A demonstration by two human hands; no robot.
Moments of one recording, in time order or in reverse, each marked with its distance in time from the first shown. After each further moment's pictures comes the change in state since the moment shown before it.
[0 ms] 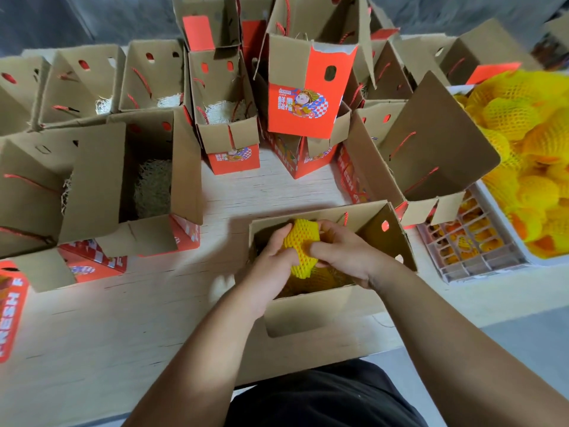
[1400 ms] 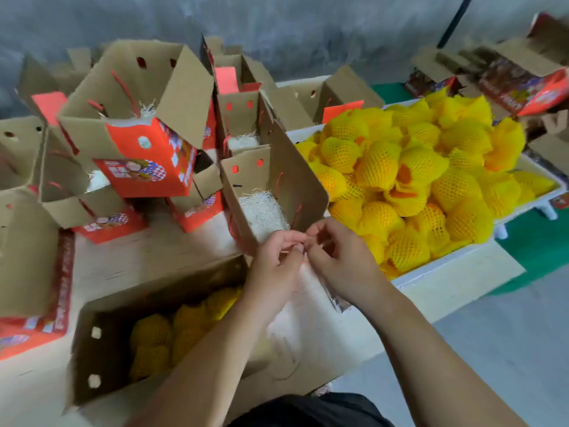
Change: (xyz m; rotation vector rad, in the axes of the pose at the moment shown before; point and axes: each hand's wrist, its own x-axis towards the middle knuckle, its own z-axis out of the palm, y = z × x) left_hand 0.059 0.093 0.253 -0.009 -0.030 0.440; right_hand -0.103 0.021 -0.225 -0.295 0.628 -0.361
